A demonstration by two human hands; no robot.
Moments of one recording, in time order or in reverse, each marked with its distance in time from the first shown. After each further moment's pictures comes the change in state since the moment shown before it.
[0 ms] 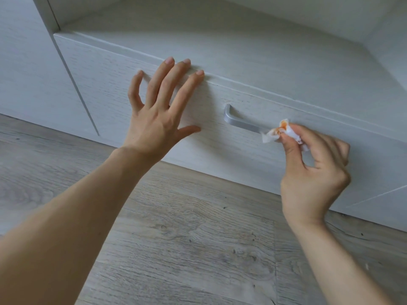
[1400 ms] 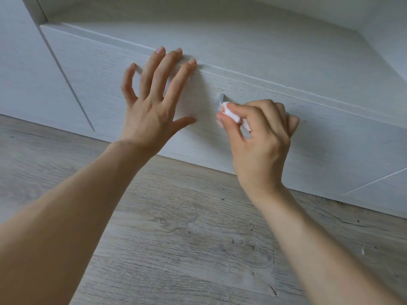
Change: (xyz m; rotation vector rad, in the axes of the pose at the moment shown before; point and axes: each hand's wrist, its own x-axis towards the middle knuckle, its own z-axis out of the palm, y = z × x) left_hand -0.001 0.003 -0.001 -0.003 -0.014 -0.023; right_hand 0.002 -0.044 0.036 -0.009 -0.111 -0.243
